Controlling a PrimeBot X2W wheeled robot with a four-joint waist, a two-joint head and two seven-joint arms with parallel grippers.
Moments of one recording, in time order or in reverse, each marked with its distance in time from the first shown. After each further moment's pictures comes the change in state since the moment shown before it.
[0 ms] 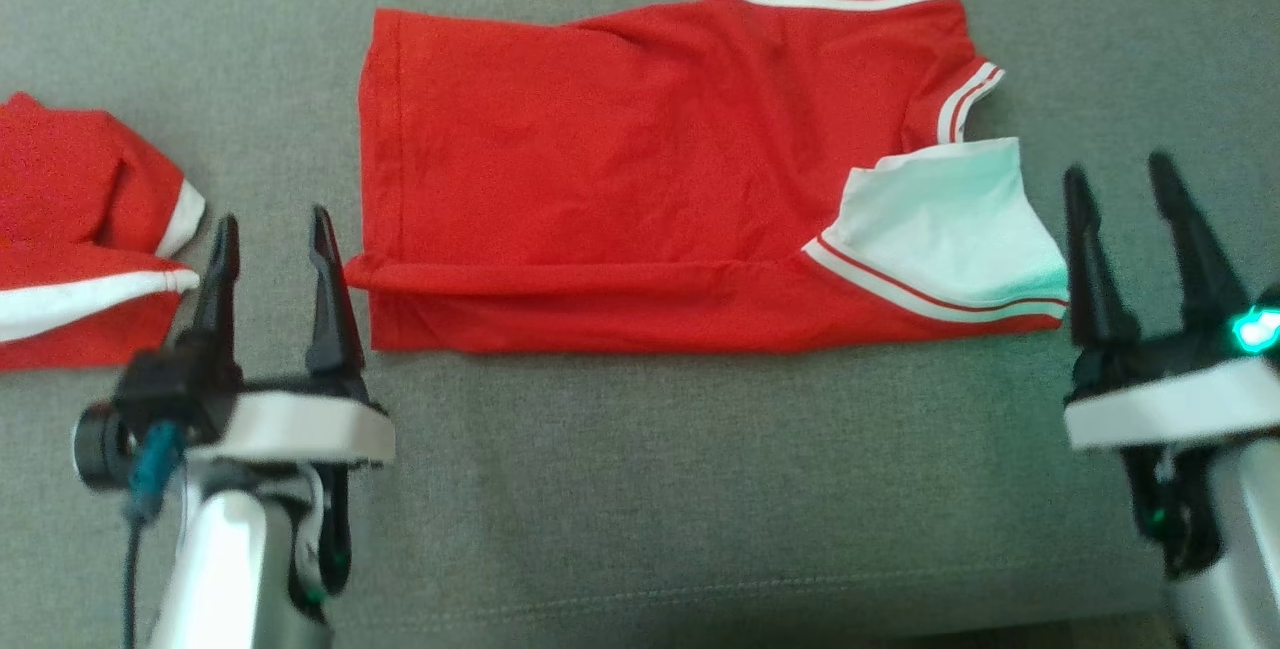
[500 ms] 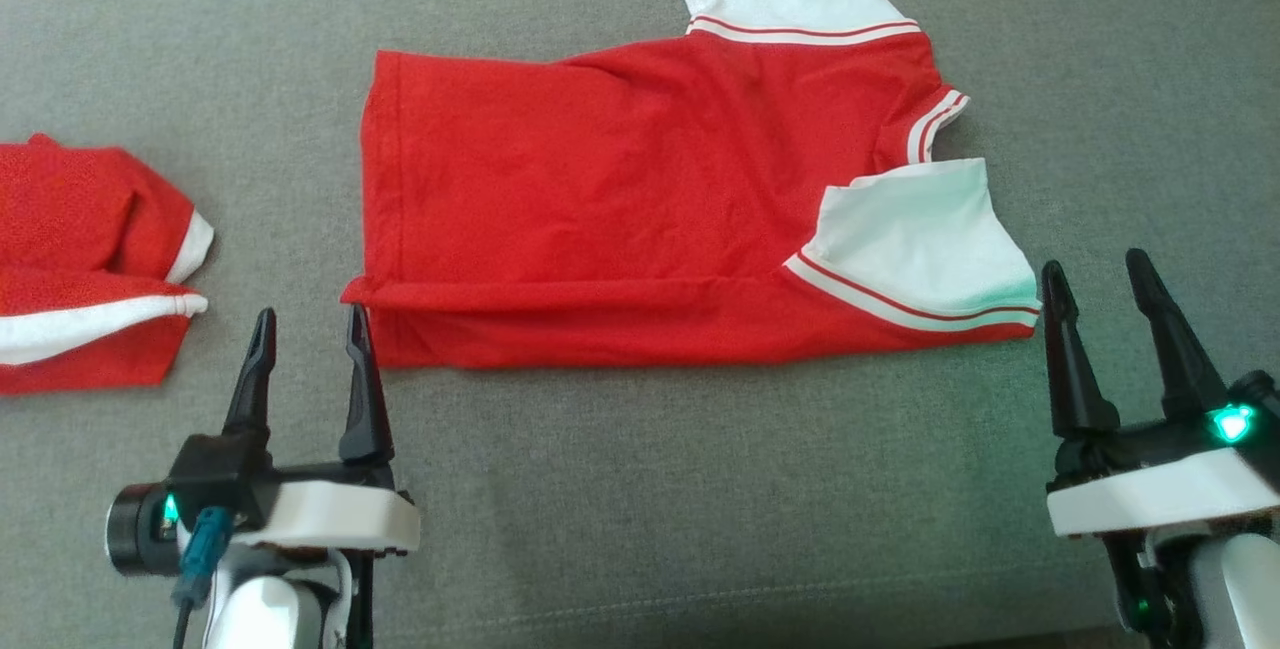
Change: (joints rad) left arm 0.158 -0.003 -0.044 -0.053 0.048 0.032 -0.009; right arm 0.182 0.084 -0.051 -0.103 -0.088 0.000 0.031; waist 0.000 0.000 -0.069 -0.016
